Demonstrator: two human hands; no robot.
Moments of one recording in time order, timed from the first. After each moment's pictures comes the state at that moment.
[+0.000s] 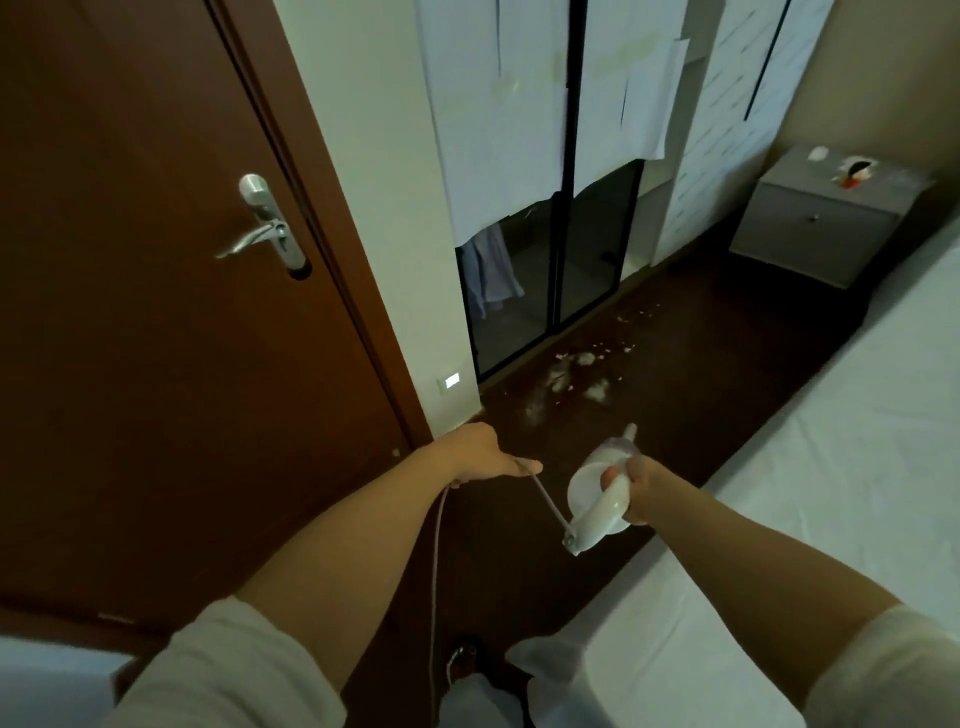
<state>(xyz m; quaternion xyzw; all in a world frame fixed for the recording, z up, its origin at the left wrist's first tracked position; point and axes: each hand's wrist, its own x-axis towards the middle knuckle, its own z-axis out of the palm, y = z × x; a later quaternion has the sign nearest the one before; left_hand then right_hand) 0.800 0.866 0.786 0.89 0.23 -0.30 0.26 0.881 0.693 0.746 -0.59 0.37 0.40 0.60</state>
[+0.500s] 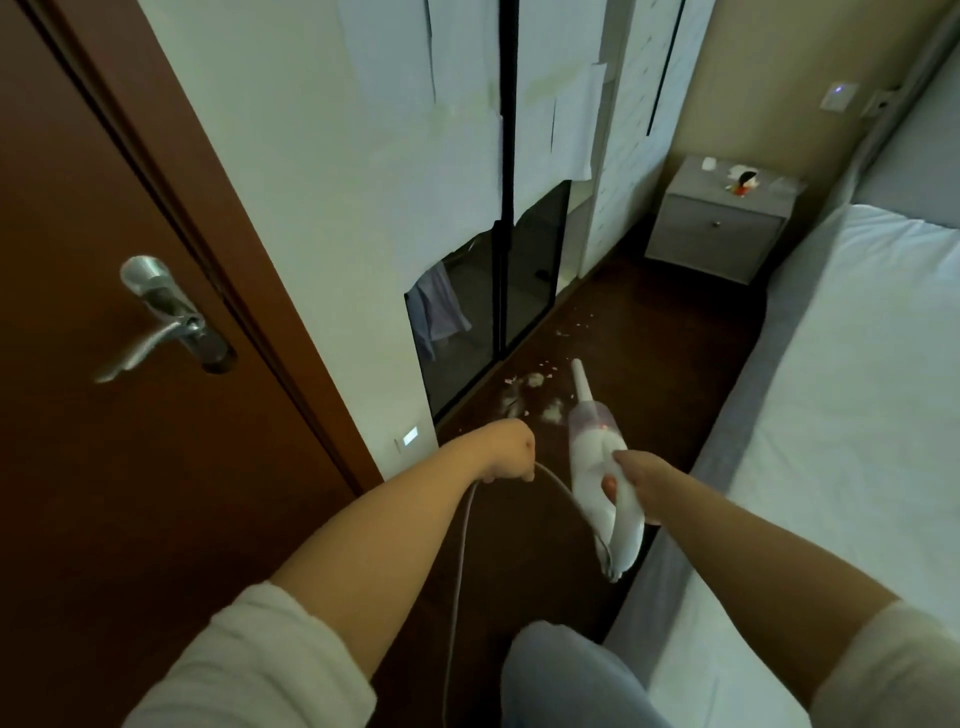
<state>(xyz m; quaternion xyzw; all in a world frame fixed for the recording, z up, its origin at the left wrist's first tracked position) 0.940 0.960 0.793 0.91 0.05 -0.31 0.27 0.972 0.790 0.762 -0.68 0.37 0.32 0.55</state>
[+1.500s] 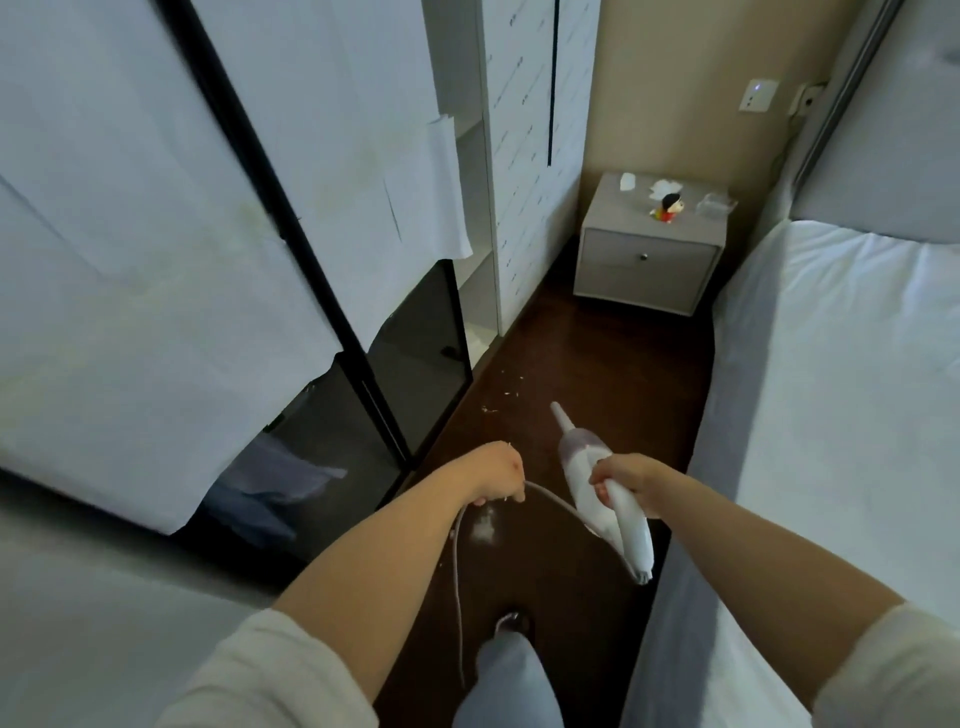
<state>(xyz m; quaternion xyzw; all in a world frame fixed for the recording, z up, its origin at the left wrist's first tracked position) 1.427 0.847 0.773 0.88 0.05 -0.39 0.28 1.457 0.655 0.728 -0.66 0.28 0.40 0.56</state>
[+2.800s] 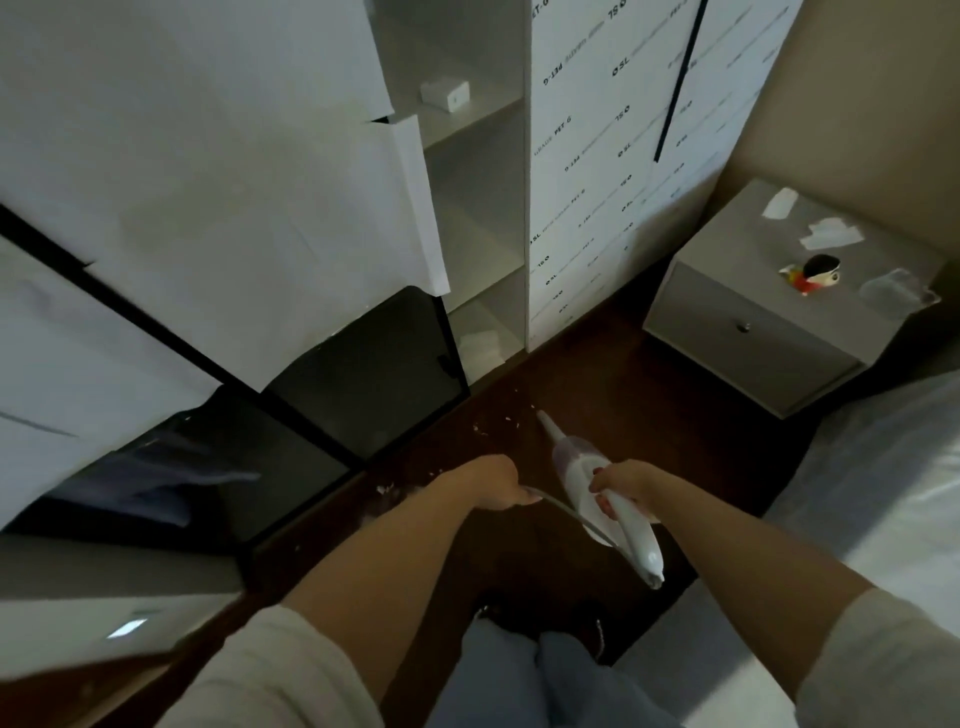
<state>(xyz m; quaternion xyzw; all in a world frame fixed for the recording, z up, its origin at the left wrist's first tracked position) 1.807 0.710 0.711 0.82 0.23 -0.43 0.29 1.912 0.546 0.655 -0.73 0.15 0.57 0.35</state>
